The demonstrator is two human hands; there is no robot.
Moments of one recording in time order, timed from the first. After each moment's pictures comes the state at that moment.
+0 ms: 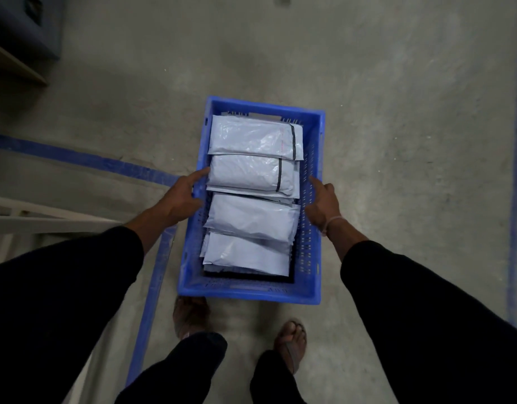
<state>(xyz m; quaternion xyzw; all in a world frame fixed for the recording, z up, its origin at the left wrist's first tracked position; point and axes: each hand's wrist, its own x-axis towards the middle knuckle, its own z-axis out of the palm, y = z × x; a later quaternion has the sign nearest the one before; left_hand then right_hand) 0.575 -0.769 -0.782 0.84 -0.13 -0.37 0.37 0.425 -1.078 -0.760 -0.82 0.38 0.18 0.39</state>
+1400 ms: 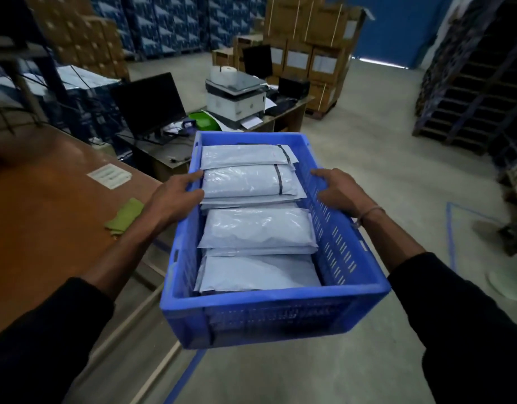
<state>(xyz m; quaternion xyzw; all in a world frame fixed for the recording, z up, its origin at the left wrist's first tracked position) 0.332 -0.593 0.043 0.92 -0.01 0.02 0.39 0.343 -0.947 0.072 -0.98 -0.01 0.00 0.22</state>
